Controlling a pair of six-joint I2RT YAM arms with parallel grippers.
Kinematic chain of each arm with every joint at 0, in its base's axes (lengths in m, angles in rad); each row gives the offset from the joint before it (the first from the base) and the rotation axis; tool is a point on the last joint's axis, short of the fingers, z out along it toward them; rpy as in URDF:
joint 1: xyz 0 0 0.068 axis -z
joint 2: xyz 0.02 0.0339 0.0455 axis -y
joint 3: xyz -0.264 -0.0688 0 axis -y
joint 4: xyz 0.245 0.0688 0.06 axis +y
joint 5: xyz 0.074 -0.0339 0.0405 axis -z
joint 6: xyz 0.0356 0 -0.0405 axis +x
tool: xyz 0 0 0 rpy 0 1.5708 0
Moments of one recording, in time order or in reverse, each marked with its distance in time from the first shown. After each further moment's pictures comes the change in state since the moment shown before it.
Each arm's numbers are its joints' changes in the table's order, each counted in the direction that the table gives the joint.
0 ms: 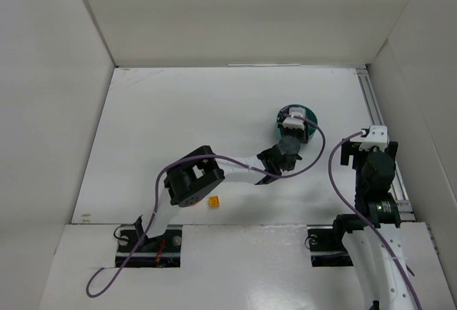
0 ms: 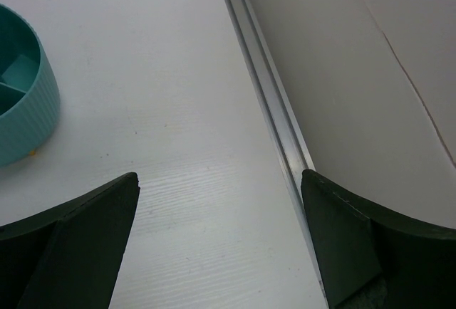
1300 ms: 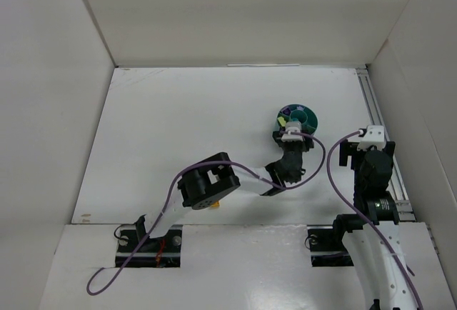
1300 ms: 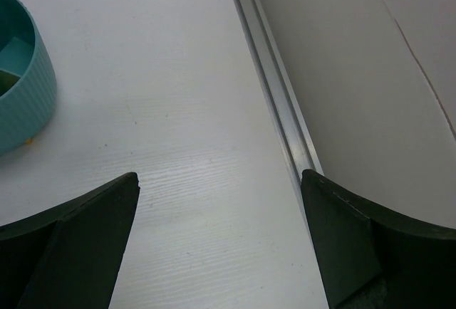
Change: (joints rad) left arm 0.059 -0.153 0.022 -0.243 -0.251 0.005; right arm 0.000 -0.027 -0.019 -0.008 -0.002 0.000
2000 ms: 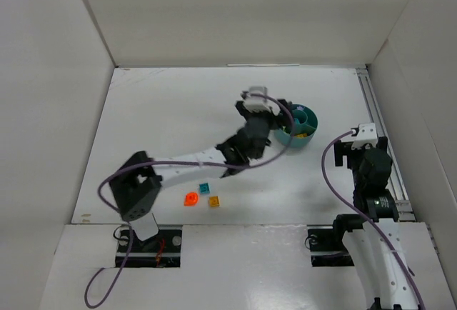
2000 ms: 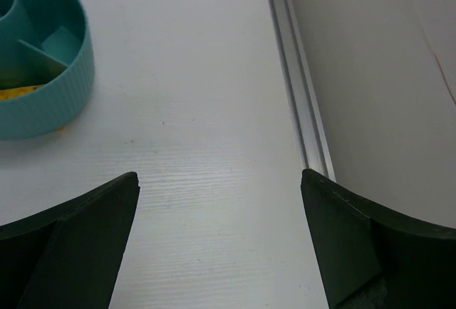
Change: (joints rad) left arm -0.093 0.526 -0.238 0.451 0.232 -0.174; right arm 0.000 -0.018 0.000 -0.018 -0.100 -0.048
